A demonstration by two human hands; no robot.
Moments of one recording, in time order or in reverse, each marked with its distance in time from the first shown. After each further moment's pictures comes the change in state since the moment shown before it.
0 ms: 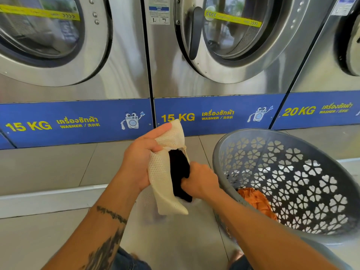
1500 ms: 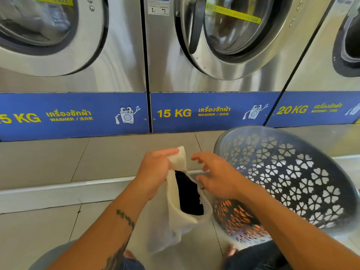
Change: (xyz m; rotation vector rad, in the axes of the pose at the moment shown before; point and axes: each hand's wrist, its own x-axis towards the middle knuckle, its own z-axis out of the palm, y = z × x) left_hand 0.025 -0.057 -0.009 0.535 0.125 -0.056; right_hand -0.028 0.035 -0.054 0.085 -0.083 -0.308
